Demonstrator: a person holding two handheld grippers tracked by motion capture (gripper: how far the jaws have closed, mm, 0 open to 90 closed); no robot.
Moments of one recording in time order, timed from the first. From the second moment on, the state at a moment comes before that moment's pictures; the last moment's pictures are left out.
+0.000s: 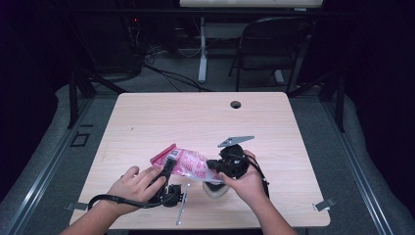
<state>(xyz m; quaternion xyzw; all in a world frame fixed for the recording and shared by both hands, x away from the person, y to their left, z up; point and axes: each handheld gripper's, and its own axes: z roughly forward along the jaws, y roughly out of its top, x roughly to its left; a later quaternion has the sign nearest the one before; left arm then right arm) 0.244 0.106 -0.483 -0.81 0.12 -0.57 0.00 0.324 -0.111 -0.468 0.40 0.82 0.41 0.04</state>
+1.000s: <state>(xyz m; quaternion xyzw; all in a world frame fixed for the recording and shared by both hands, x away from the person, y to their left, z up) 0.244 0.123 -0.510 -0.82 0.01 -0.56 -0.09 0.324 -0.109 -0.460 0.38 0.83 0.42 0.02</state>
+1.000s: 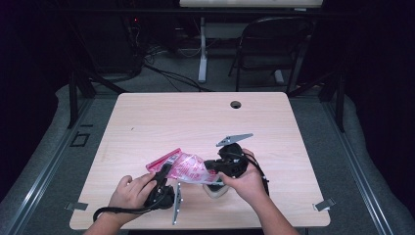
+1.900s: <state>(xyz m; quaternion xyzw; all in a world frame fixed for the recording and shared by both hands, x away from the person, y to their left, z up) 0.254 0.136 -0.528 -0.84 -0.14 -0.47 -0.23 0.333 -0.095 -0.459 0.38 0.84 0.40 0.02</state>
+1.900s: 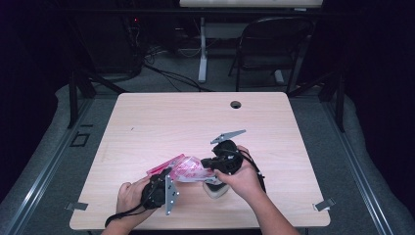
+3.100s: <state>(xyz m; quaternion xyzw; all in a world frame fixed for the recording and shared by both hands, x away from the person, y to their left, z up) 0.264 0.145 -0.542 -0.86 -0.20 -0.38 -0.28 0.343 -0.086 -0.462 0.39 0.84 0.38 0.01</state>
